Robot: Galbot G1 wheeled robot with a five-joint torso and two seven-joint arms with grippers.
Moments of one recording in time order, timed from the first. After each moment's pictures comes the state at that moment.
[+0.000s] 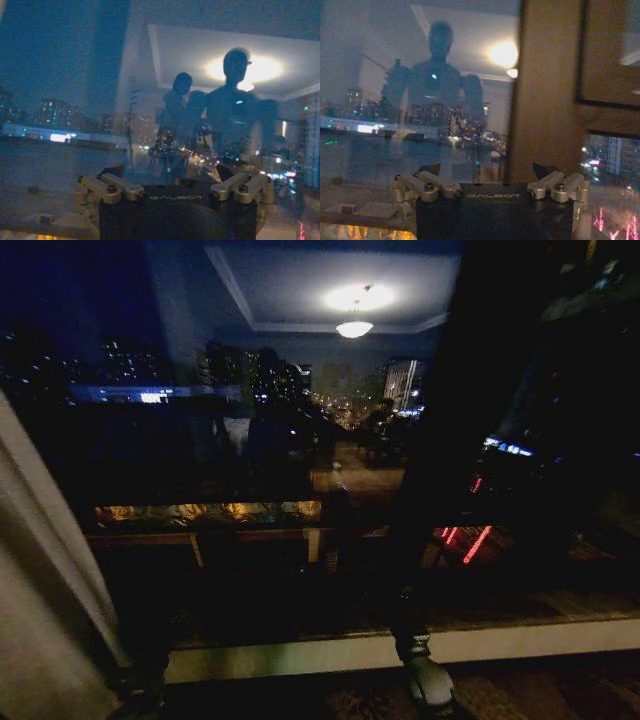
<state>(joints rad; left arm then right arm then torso) 1.52 -1.33 -0.80 -1.84 -0.46 -0.26 0.13 -1.31 1.27 0.40 1.75 0.13 0.21 0.13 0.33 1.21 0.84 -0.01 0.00</state>
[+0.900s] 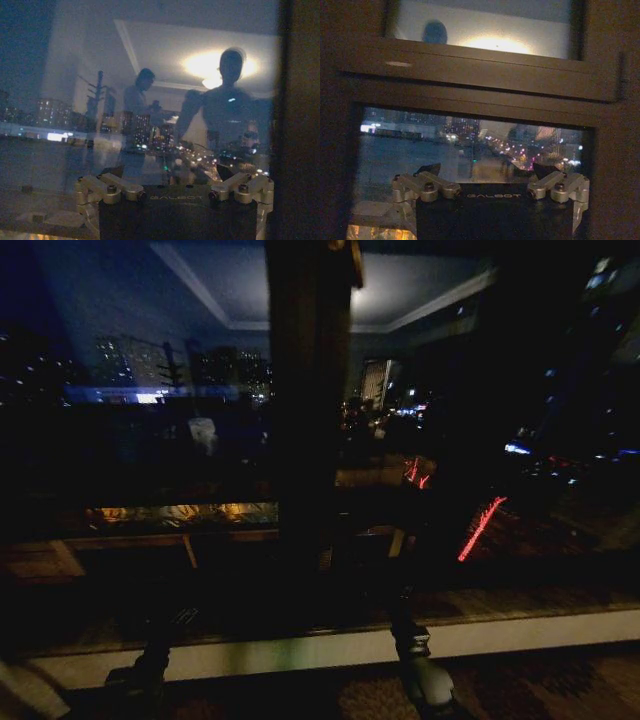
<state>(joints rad) 1.52 -1.33 -0.80 -1.84 -0.46 -0.26 0.13 -1.31 1.27 0.40 1.75 0.13 0.21 0.13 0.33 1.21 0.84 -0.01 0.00</state>
